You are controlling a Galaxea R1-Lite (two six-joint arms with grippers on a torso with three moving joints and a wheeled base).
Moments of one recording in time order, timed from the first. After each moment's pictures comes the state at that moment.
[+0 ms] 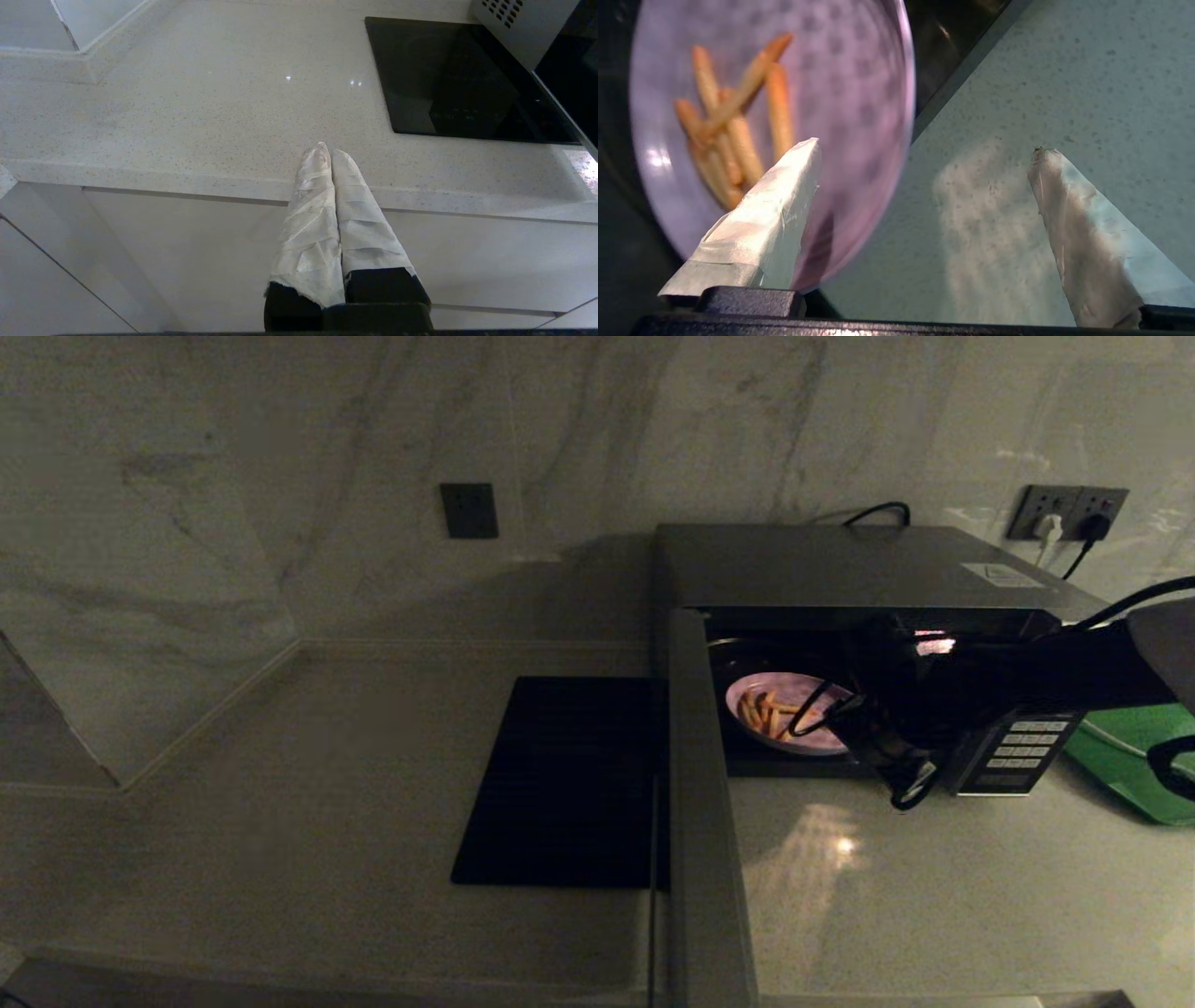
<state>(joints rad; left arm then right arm) 0.00 0.00 0.00 0.00 0.02 -0.07 0.23 2.13 -1.51 0.29 -0.40 1.17</state>
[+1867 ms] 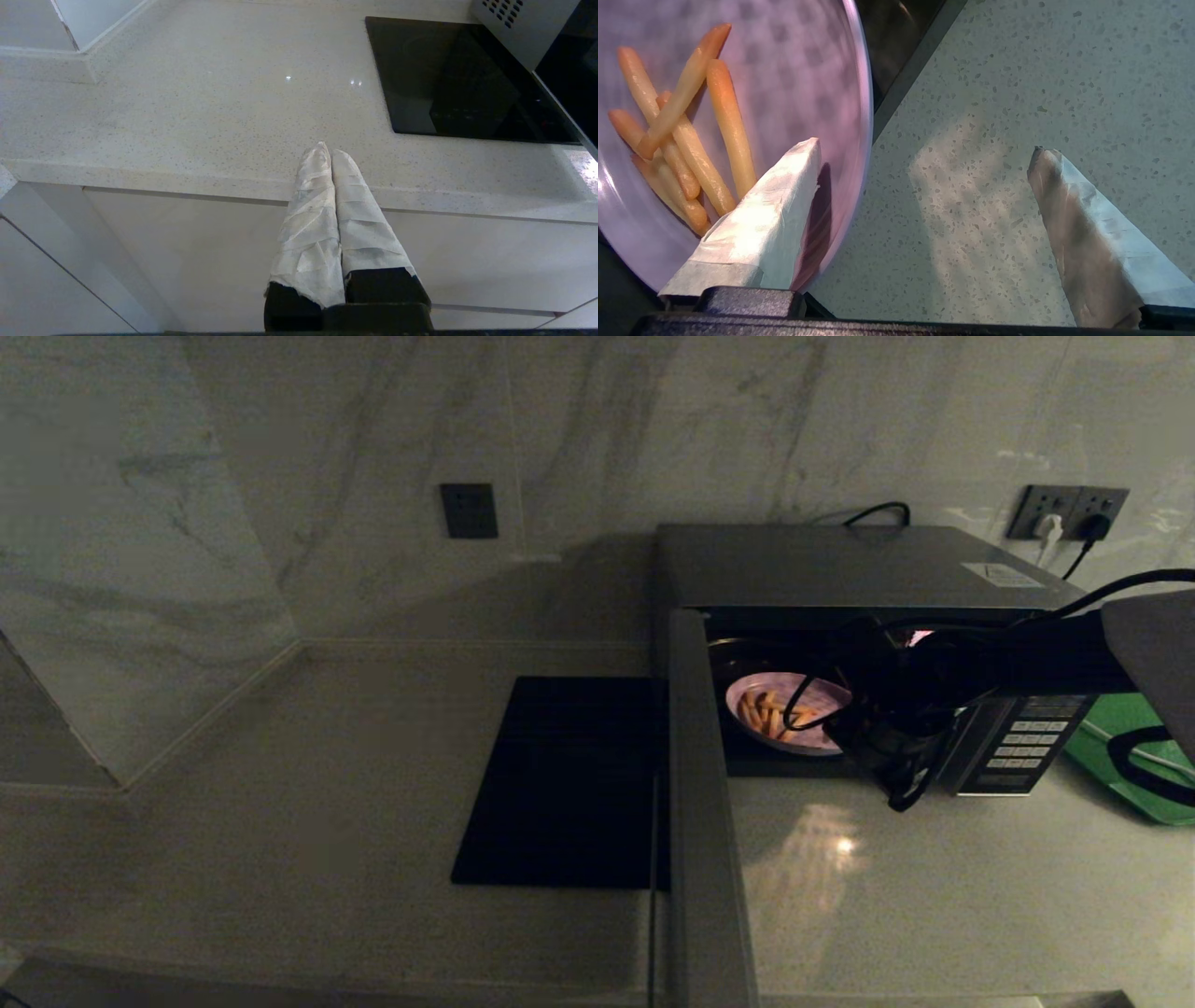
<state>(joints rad) 0.00 0.00 0.00 0.00 0.02 -0.07 0.23 2.20 -1.65 0.51 -0.39 1.27</state>
